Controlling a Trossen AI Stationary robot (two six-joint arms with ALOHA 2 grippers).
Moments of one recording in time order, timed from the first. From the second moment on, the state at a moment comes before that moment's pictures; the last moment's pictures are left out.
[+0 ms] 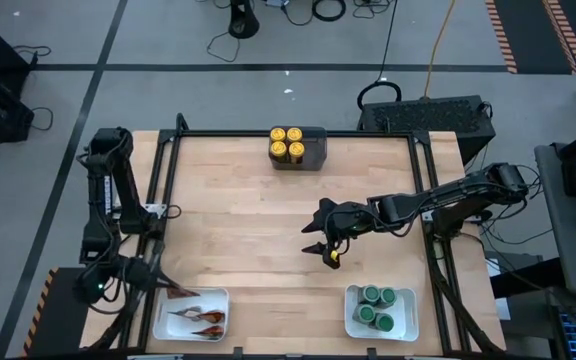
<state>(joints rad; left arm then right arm) -1.59 0.90 0.41 -0.32 -1.14 -0.77 0.18 1.45 0.95 -0.06 0.00 0.35</state>
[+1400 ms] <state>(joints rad) -1.51 0.98 0.34 -0.22 -1.11 -0.86 0.18 1.45 0.95 -0.06 0.00 0.35</state>
